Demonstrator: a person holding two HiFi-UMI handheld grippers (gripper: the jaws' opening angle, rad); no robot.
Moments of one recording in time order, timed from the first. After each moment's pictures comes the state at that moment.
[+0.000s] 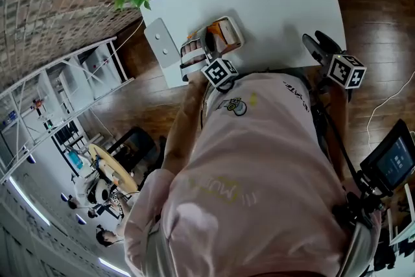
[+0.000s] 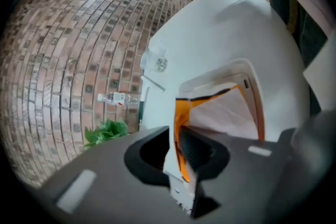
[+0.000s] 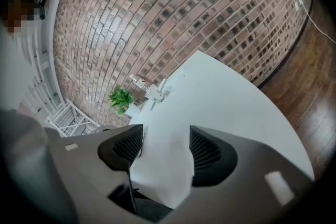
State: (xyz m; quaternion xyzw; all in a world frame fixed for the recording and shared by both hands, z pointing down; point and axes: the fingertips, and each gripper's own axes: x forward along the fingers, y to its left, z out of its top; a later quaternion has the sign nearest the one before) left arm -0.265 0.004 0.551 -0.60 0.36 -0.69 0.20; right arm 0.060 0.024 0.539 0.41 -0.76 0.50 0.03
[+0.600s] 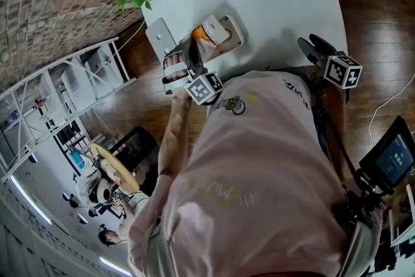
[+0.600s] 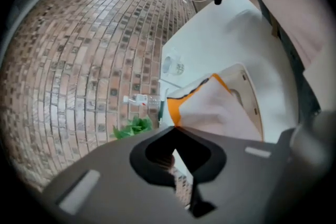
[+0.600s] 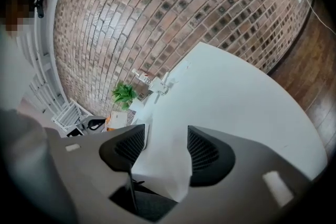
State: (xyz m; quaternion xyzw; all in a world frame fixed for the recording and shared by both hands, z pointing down) left arm -0.296 0.018 0.471 -0.59 0.38 -0.66 0.26; right arm 0.034 0.040 0.546 0.38 -0.76 0.52 0.03
